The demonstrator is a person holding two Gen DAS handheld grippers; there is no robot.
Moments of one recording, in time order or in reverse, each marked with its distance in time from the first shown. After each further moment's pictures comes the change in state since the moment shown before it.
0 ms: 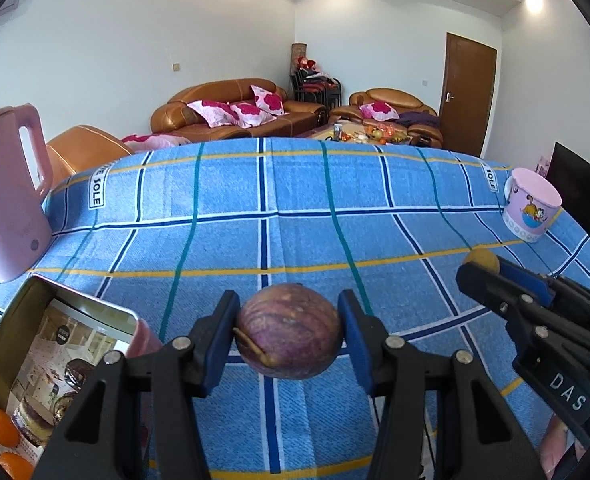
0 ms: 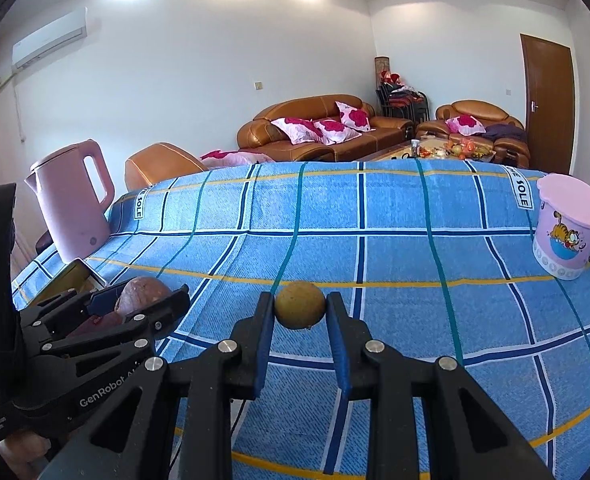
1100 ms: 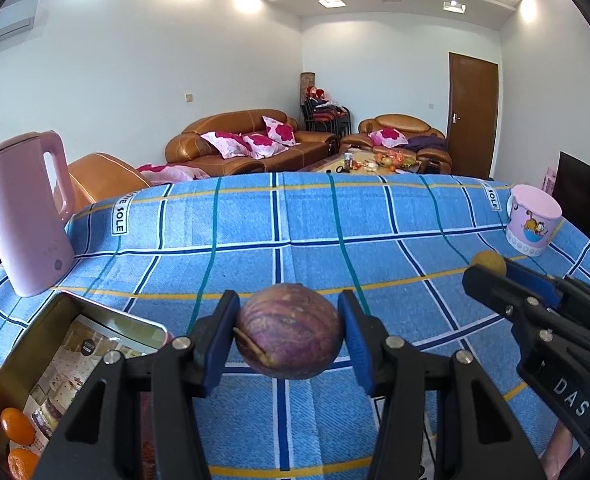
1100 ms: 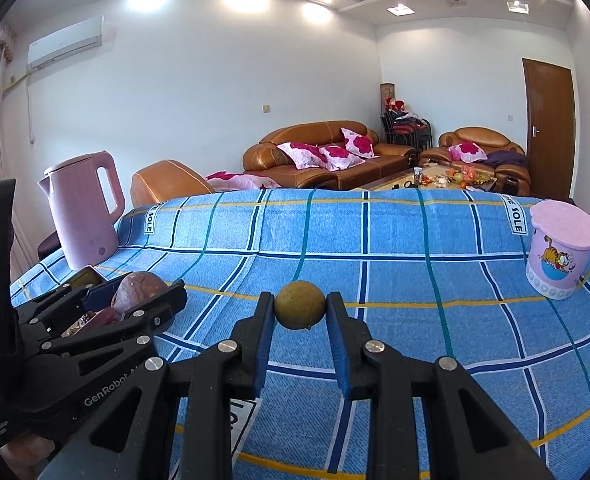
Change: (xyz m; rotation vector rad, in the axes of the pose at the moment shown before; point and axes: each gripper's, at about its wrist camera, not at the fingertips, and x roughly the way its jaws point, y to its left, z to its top) left arm -0.024 -0.002 -0.003 0.013 -0.123 0.055; right arm -0.021 0.008 -0.004 -0.039 -0.101 0.002
